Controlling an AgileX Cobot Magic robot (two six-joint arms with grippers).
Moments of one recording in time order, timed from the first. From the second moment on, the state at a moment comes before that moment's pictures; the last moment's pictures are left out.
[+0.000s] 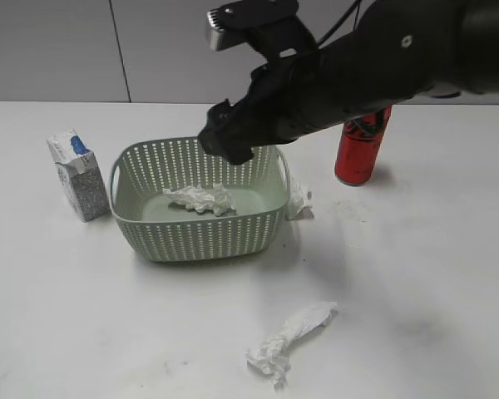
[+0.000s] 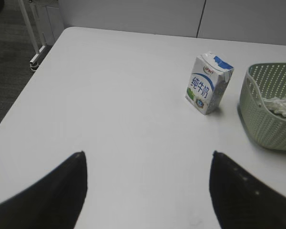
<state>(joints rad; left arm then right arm) -0.05 -0.01 -0.51 -0.02 1.03 -0.01 0.68 1.74 -1.17 0.37 0.25 -0.32</state>
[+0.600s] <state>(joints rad) -0.05 -0.01 -0.51 -0.02 1.03 -0.01 0.46 1.72 -0.91 0.30 0.22 -0.13</state>
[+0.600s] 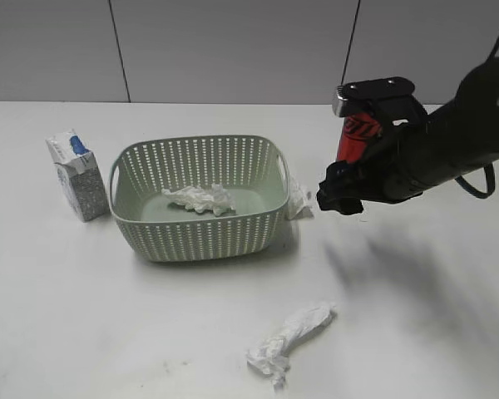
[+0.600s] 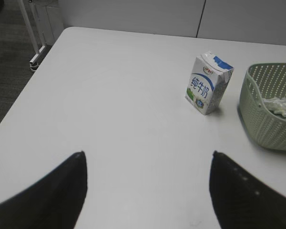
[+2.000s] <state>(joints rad) -0.05 -0.01 -0.51 -0.02 1.03 -0.01 0.46 2.03 -1.04 0.40 -0.05 -0.08</state>
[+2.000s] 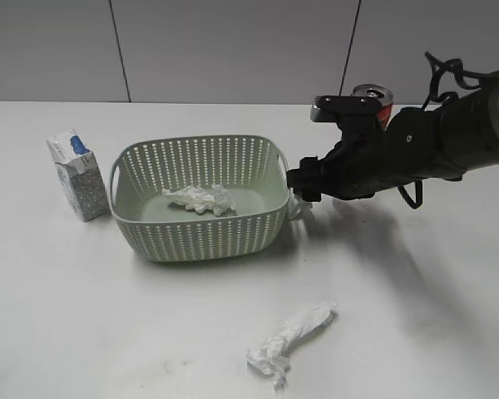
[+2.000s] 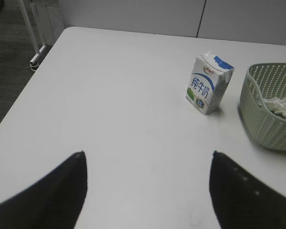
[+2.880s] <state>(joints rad) -0.05 -0.01 -0.51 -0.02 1.03 -0.01 0.46 2.08 -1.07 0.38 -0.01 -0.11</state>
